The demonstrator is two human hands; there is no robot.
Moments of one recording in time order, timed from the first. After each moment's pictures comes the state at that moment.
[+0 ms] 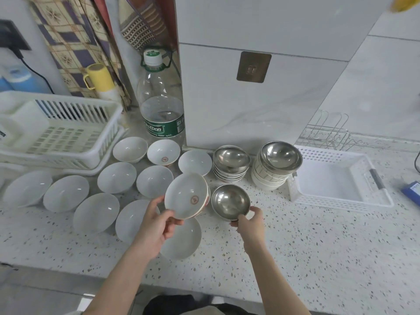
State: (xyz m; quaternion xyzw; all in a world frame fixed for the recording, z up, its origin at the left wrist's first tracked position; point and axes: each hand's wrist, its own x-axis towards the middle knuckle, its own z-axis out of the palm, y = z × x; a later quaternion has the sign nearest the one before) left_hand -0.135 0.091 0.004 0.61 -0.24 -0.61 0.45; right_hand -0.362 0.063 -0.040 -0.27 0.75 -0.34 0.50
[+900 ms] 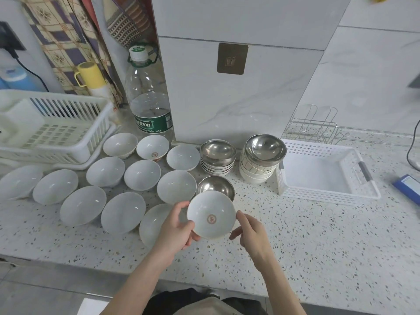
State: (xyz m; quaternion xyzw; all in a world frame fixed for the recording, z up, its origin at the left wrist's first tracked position) left_hand -0.217 0.119 -0.006 0.67 -0.40 -0.55 0.32; right_hand -0.419 0.111 -0.023 -0.42 0.64 -0.33 0.55
